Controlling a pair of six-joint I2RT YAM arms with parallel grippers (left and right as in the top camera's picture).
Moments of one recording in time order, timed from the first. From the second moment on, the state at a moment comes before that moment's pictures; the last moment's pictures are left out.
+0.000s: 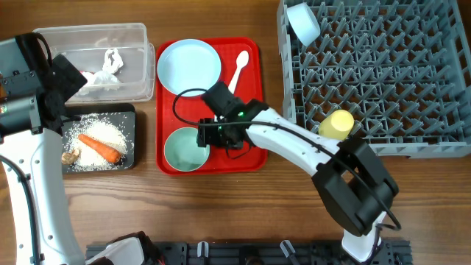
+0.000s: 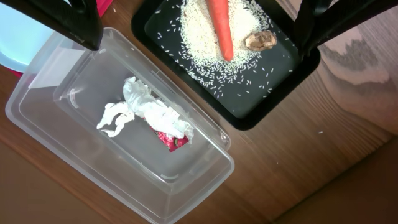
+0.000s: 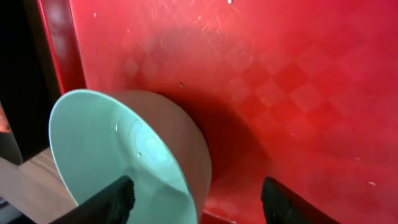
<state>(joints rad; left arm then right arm) 0.28 1.37 1.46 -0.96 -0.33 -0.41 0.78 1.97 1.35 -0.56 -0.29 0.81</state>
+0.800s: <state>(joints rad) 0.28 1.37 1.46 -0.96 -0.33 -0.41 0.65 1.83 1.53 -0.79 0.10 0.51</state>
